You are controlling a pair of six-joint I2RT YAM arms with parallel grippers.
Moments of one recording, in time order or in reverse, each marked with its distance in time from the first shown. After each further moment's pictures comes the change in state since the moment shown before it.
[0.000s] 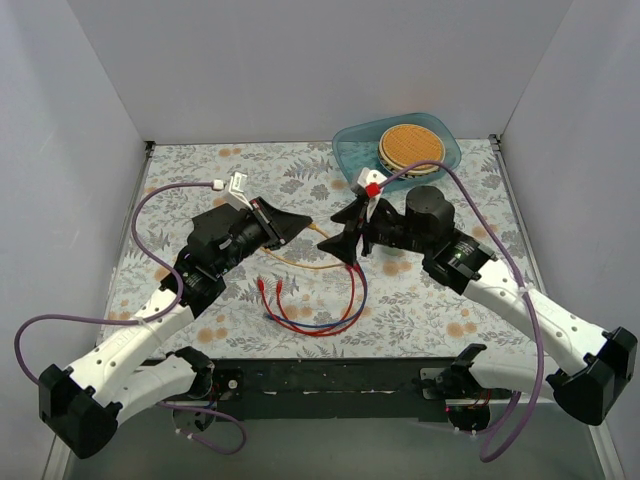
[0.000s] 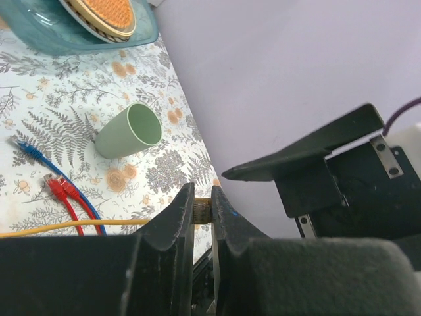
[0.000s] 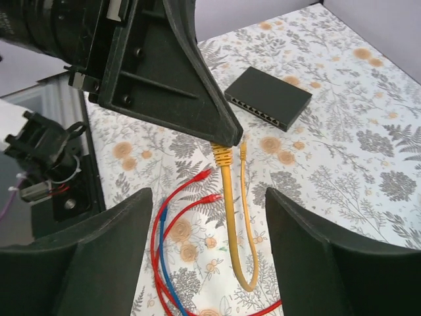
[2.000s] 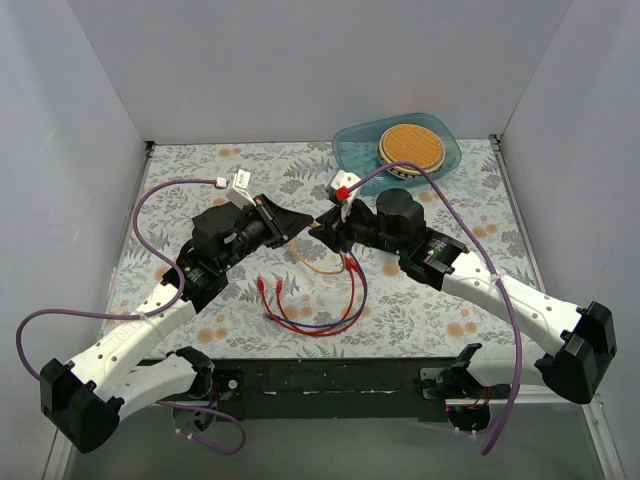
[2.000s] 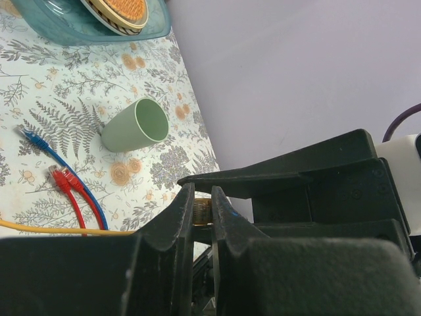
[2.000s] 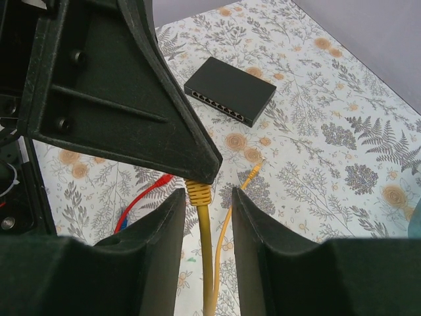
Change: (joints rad) left arm -0.011 0.037 0.054 -0.086 -0.037 -0.024; right arm 0.105 0.123 0.025 0.058 0.259 -0.083
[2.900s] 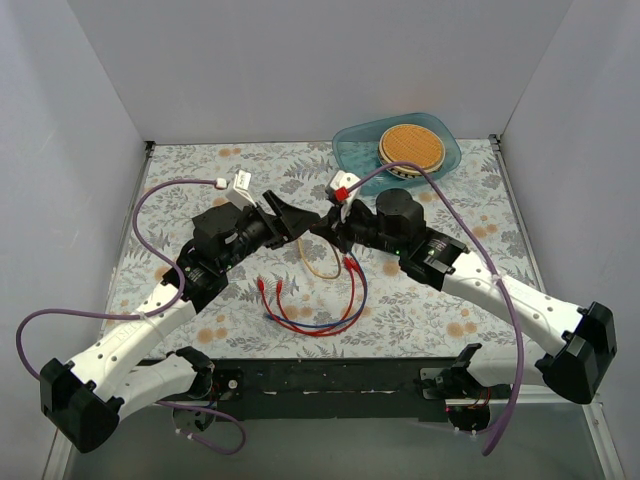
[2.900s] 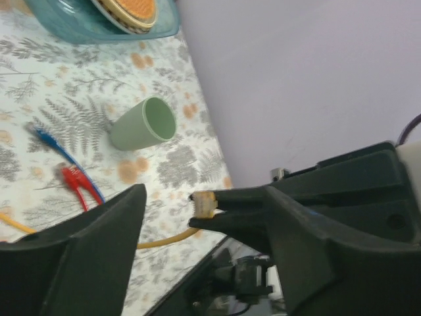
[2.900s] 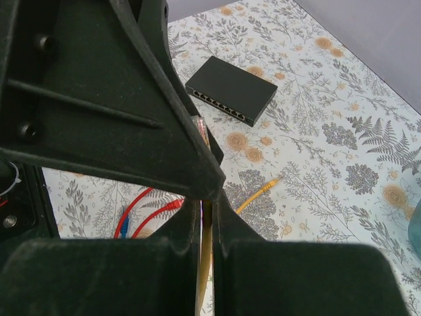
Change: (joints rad) left arm 0.000 0.000 0.000 -0.009 -0.010 0.010; right arm 0.003 -0.004 0.008 -0.015 0.005 -0.002
